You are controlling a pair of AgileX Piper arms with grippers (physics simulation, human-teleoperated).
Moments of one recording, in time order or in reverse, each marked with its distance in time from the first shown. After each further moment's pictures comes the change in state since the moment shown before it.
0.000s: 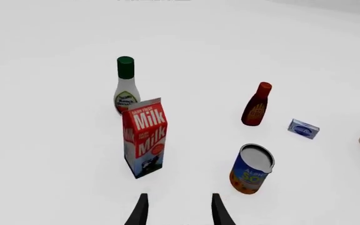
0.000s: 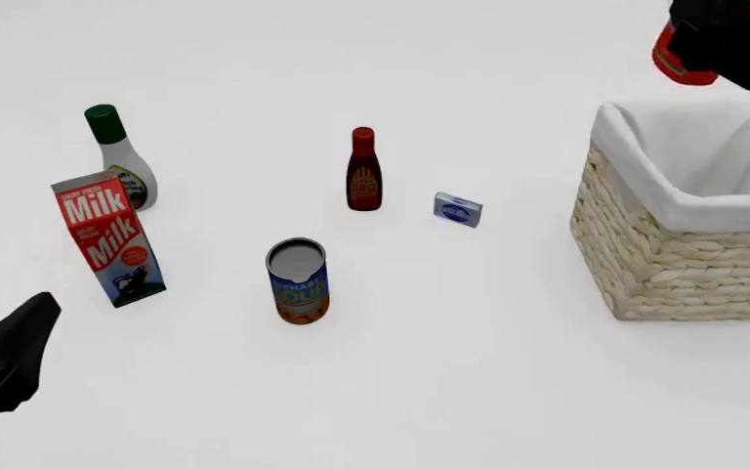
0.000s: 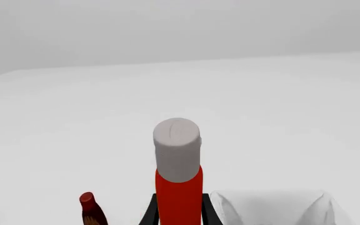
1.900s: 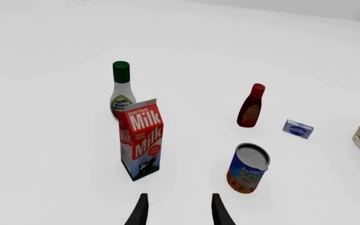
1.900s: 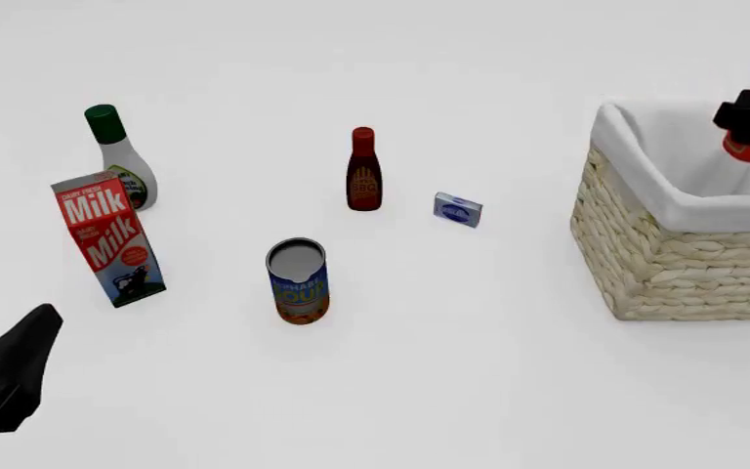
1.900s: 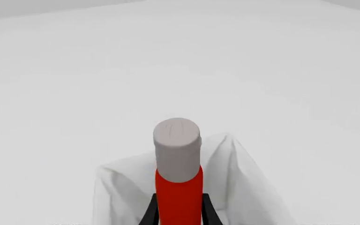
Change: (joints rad) left arm -0.021 -0.080 0.044 -0.006 0.012; right arm -0.349 0.316 0.007 -0.091 -0.017
